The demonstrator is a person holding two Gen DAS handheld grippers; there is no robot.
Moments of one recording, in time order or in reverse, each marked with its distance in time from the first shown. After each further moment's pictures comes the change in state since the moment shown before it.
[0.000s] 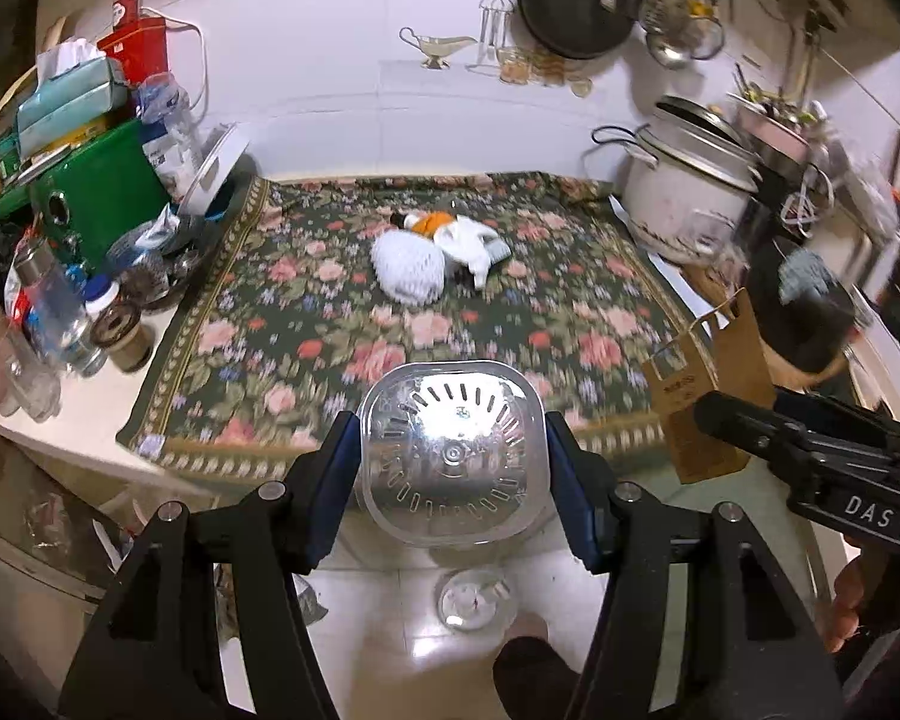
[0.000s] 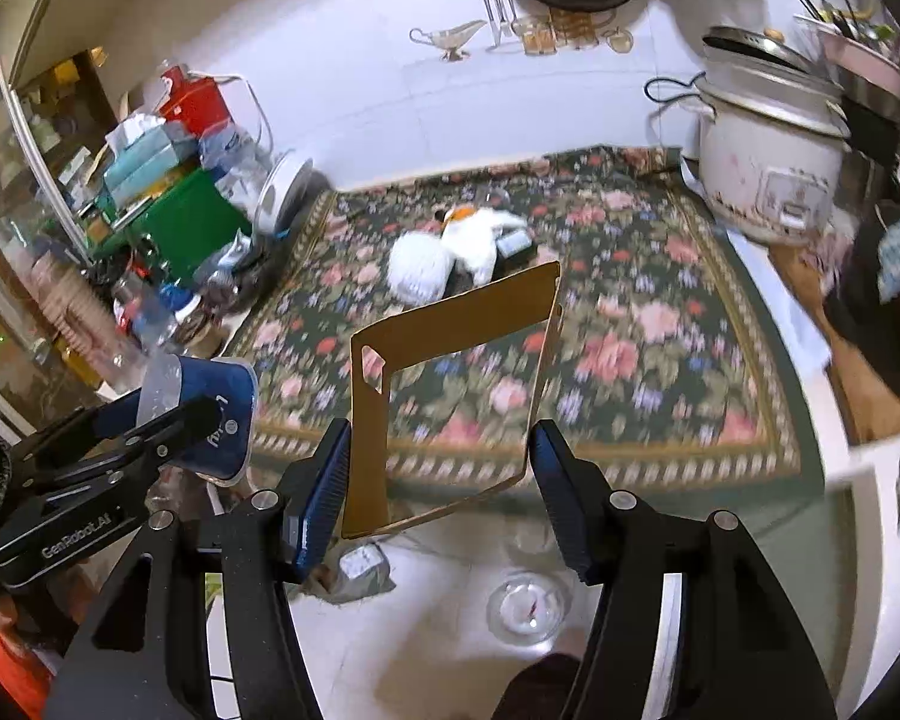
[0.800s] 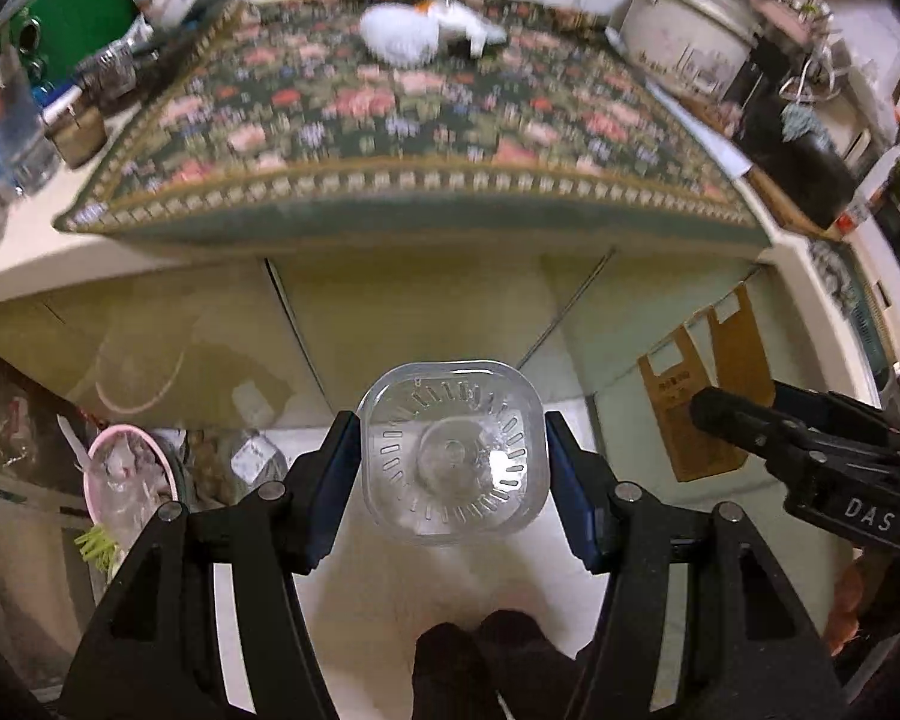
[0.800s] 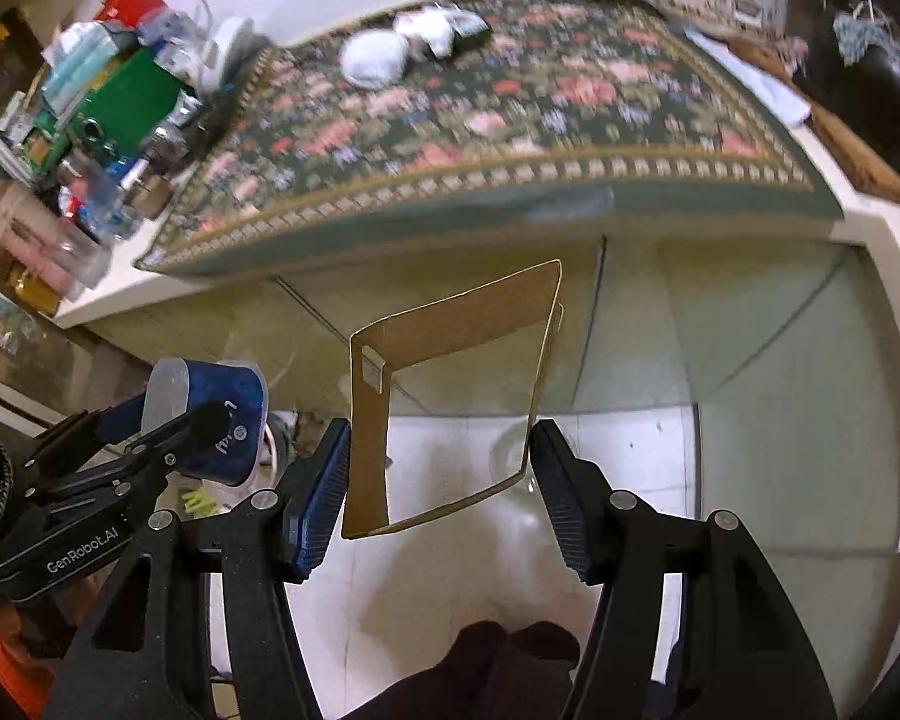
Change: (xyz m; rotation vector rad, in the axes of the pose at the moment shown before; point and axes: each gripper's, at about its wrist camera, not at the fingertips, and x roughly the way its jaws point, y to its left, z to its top) left arm 0.058 0.011 -0.140 -0.020 0.314 -0.068; right arm 0.046 -0.002 -0.143 0.126 0.276 -0.098
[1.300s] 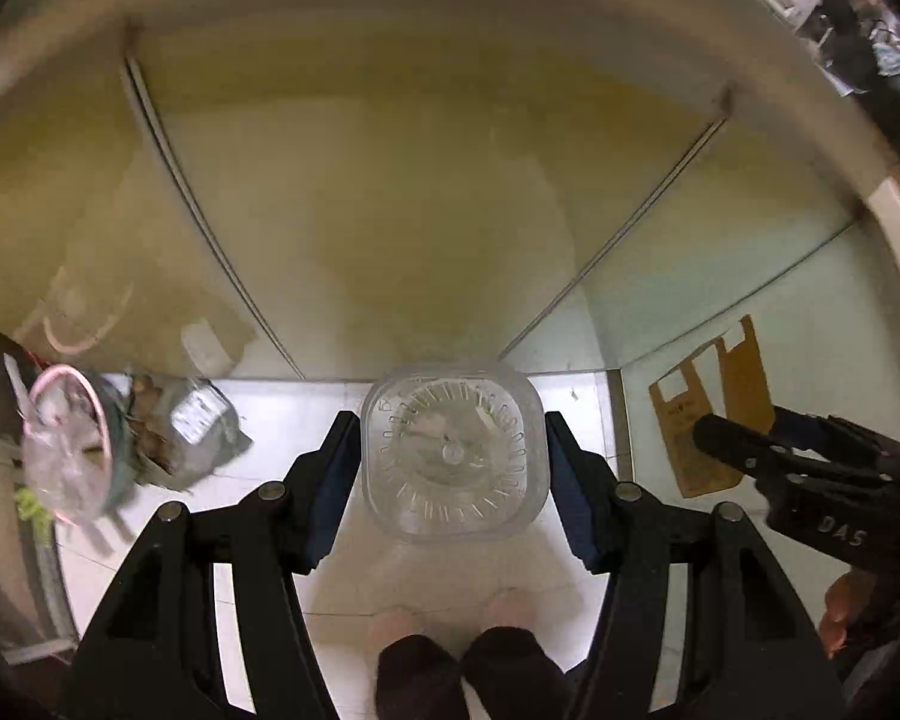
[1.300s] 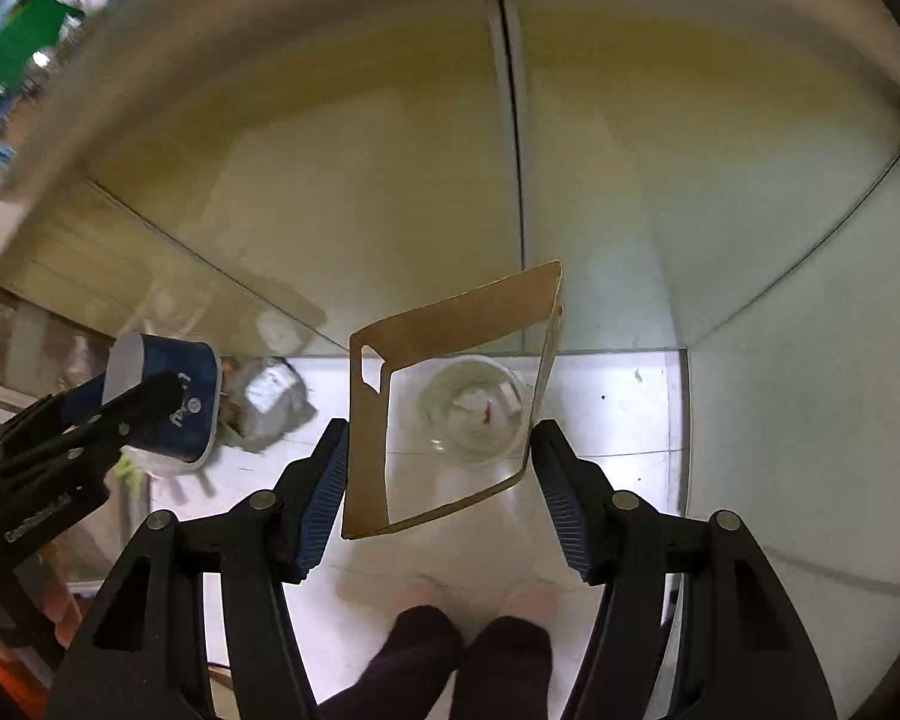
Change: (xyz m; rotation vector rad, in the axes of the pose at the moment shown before) left arm 0.198 -0.005 -0.058 -0.096 0.083 0.000; right arm 0.173 -0.102 -0.050 -0.001 0.147 -0.057
